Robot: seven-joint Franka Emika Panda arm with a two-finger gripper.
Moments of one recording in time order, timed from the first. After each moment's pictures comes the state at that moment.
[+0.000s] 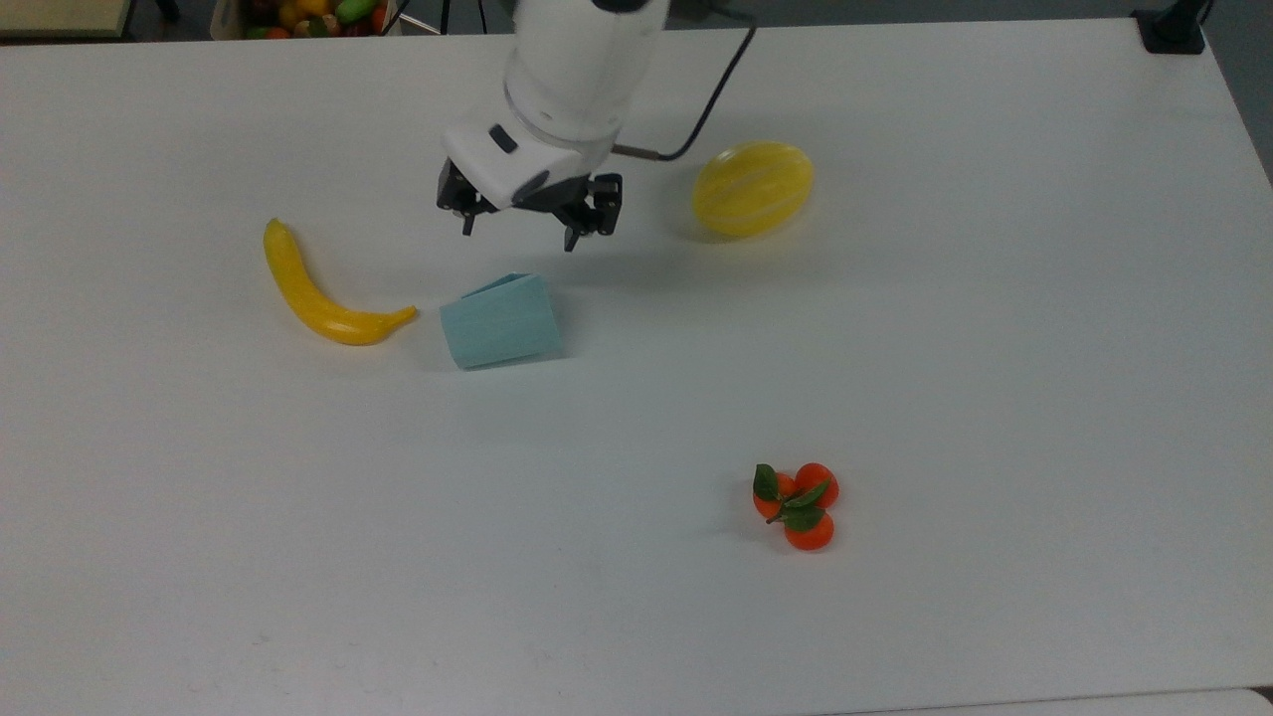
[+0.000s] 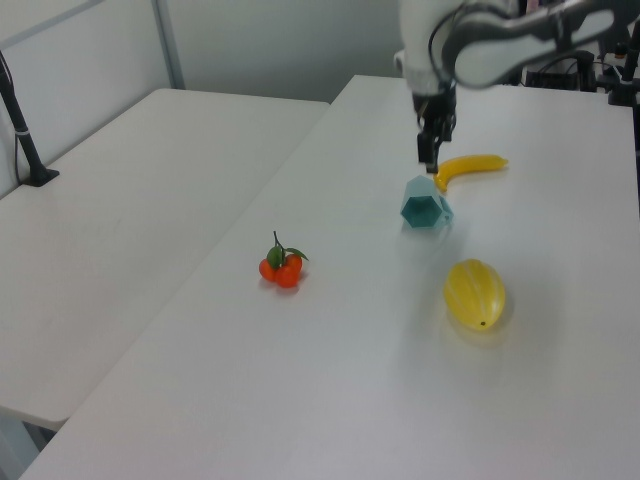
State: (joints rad) arm 0.31 0.35 -0.18 -1.60 -0.24 1.87 0.17
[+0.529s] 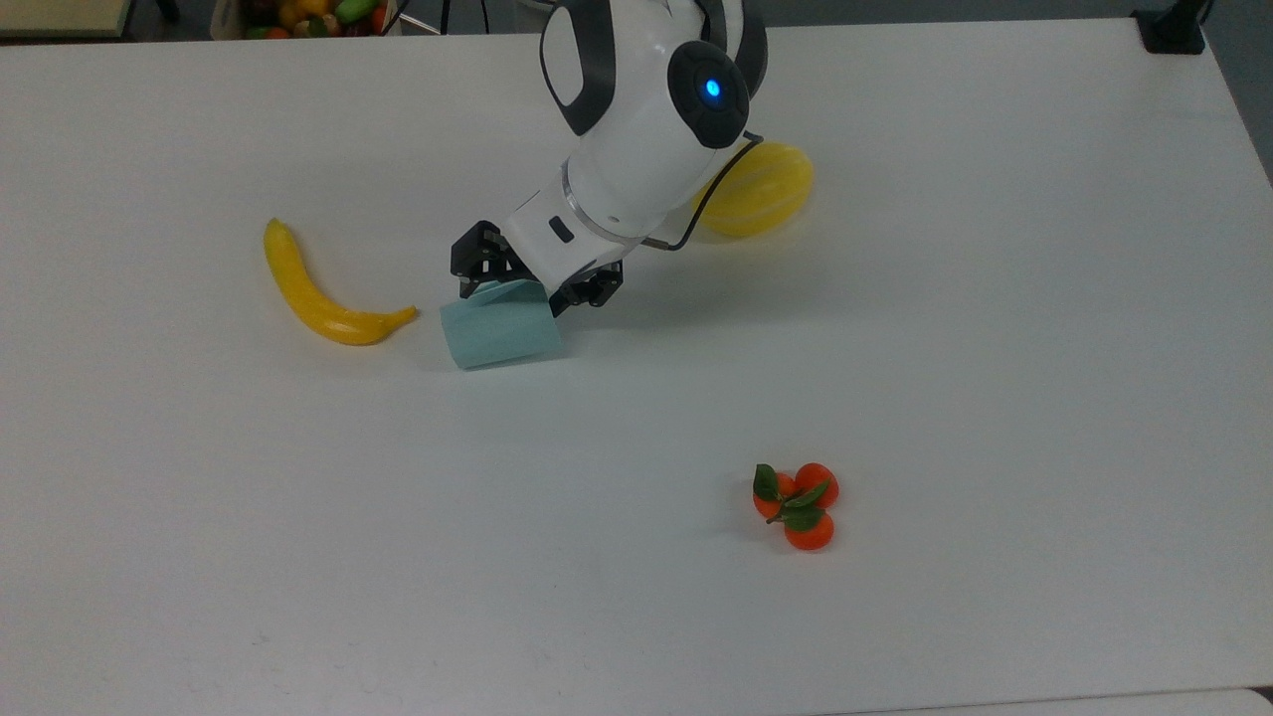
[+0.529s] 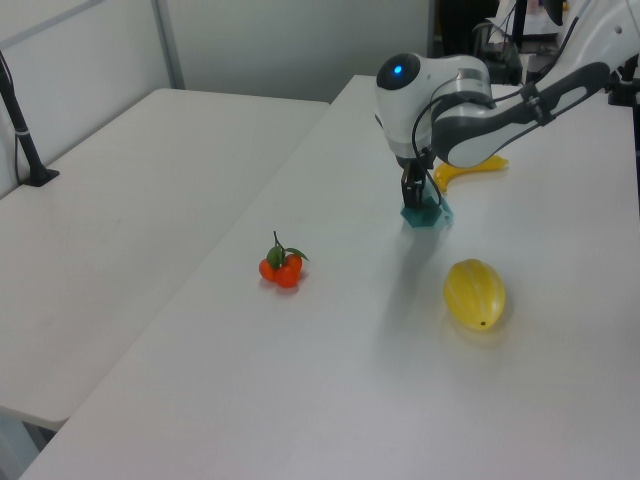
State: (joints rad) arm 0.35 0.49 -0.18 -1.61 -0.49 1.99 0.31
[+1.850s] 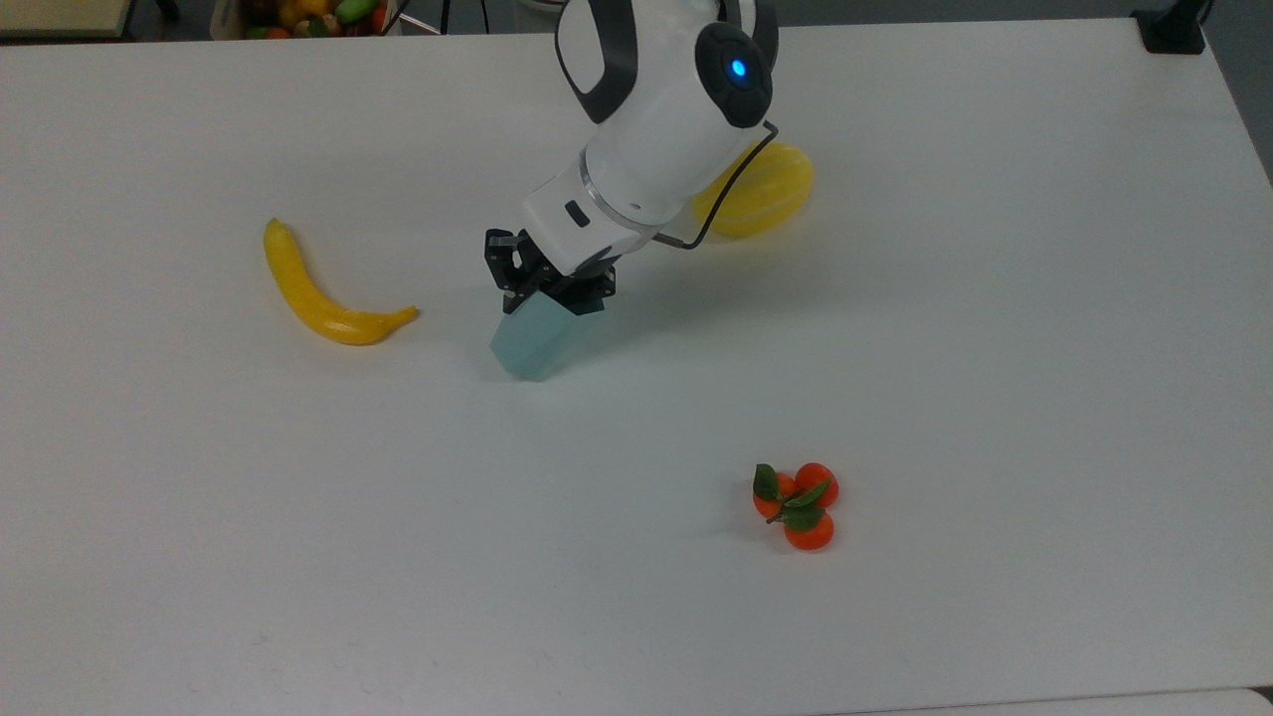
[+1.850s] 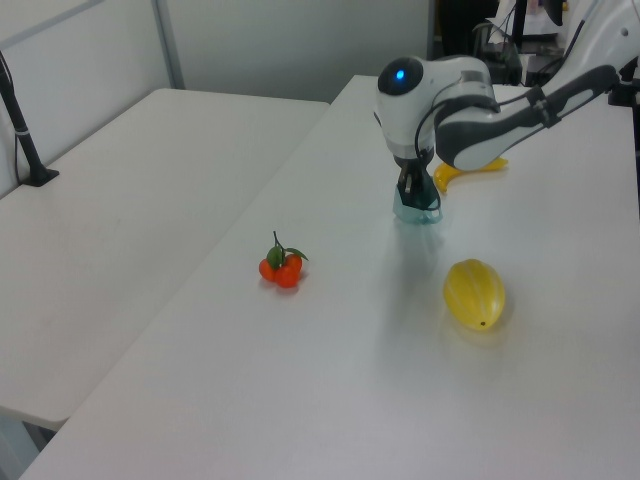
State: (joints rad) arm 0.35 0.47 -0.16 -1.62 -0.50 2.01 0.39
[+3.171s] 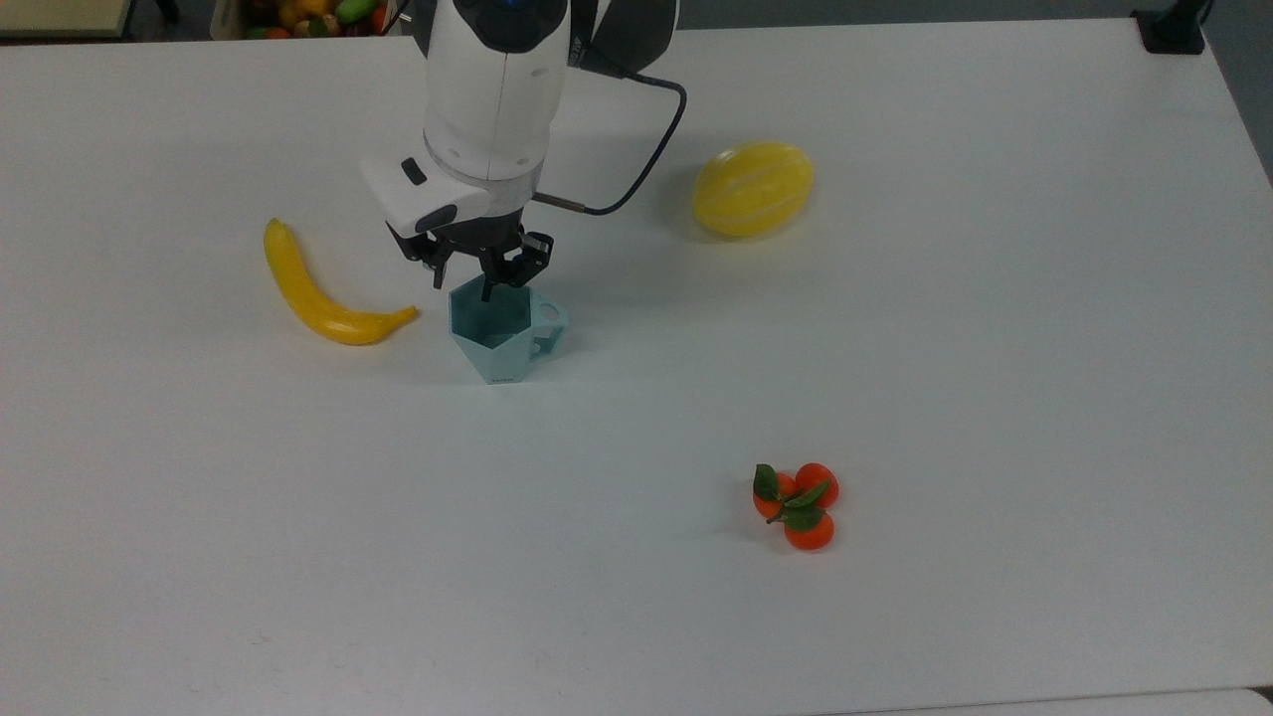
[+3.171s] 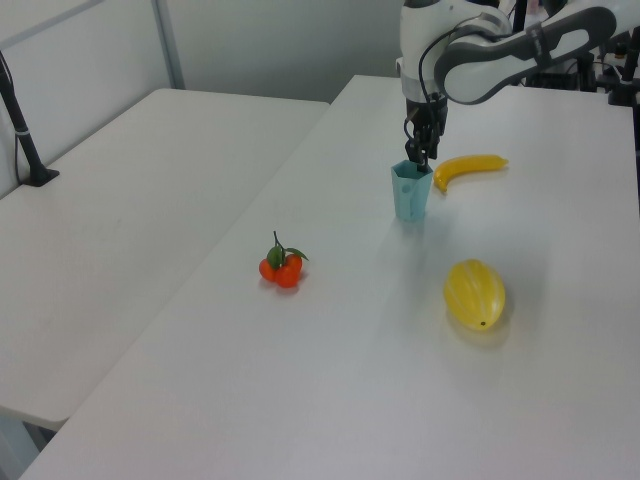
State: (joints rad) arm 0.24 0.39 -0.23 -1.61 -0.16 2.03 0.21
